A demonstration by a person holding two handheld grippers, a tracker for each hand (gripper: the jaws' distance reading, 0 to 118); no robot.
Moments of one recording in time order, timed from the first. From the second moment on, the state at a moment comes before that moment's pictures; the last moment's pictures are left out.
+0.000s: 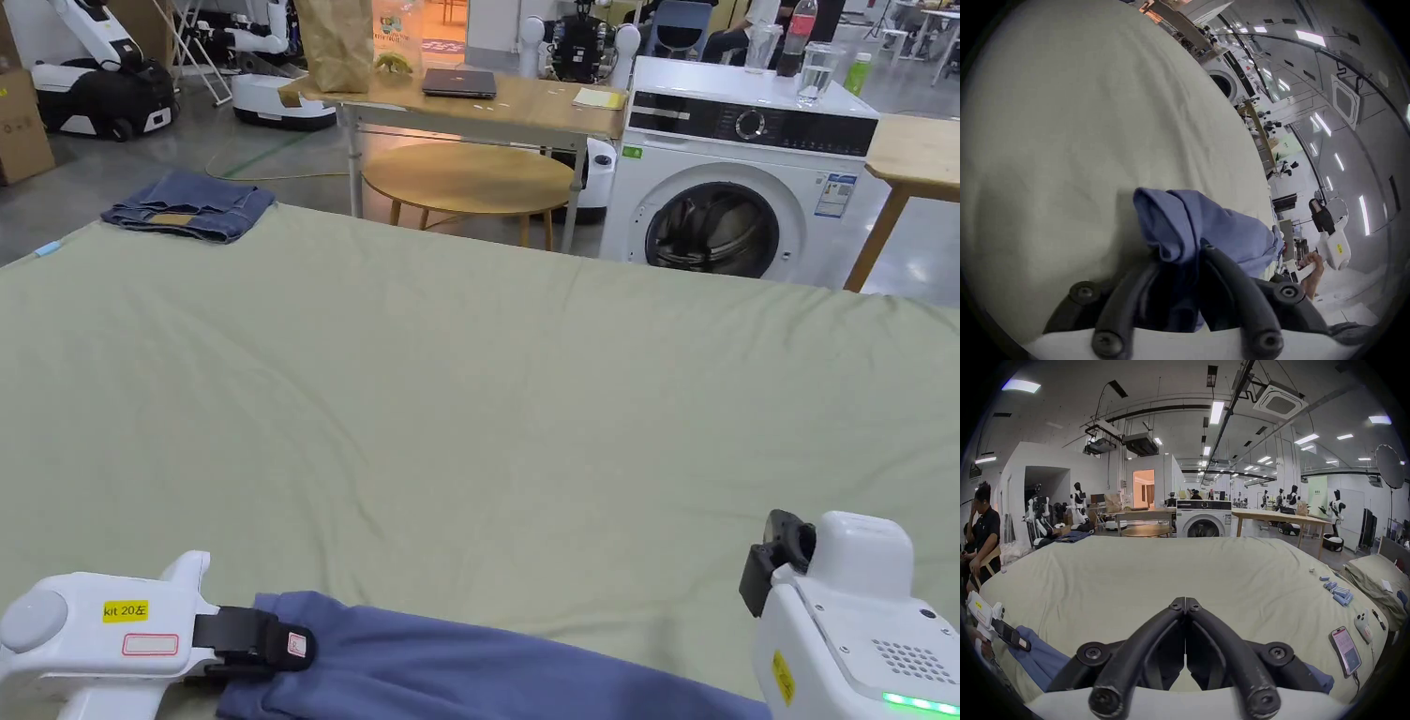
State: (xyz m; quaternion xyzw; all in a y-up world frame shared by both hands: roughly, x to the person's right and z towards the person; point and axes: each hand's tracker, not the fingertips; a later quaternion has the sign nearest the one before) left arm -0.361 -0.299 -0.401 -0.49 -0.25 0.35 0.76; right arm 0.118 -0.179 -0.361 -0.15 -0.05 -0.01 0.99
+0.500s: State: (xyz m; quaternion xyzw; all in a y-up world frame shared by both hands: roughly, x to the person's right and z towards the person) left arm -0.402 -0.206 -0.386 -0.43 -0.24 0.36 0.79; right arm 0.129 -0.174 -0.362 -0.15 -0.06 -0.01 0.99
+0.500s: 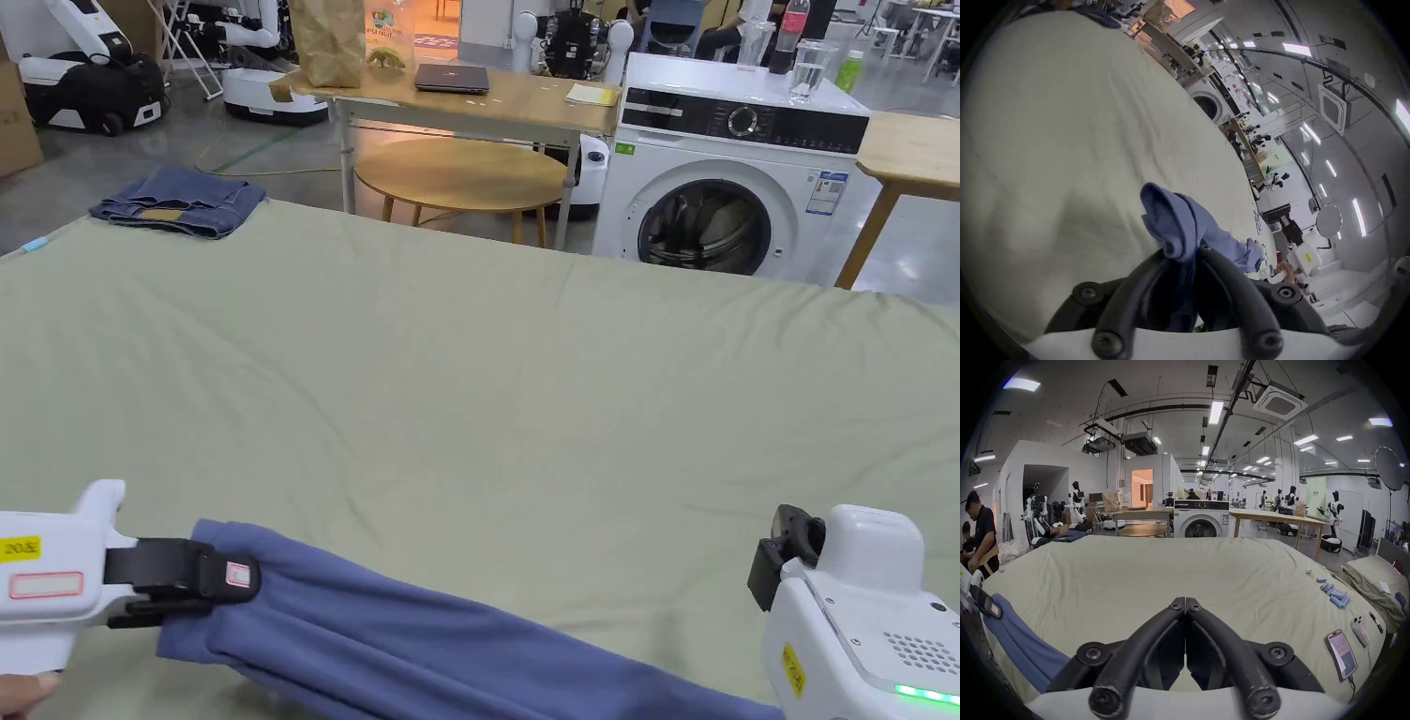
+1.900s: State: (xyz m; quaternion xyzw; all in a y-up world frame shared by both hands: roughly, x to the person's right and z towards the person) left arm -0.149 -0.237 -0.422 -0.60 -0.26 0.17 0.74; right arm 0.163 -0.187 -0.340 -0.17 -0.08 -0.03 0.98
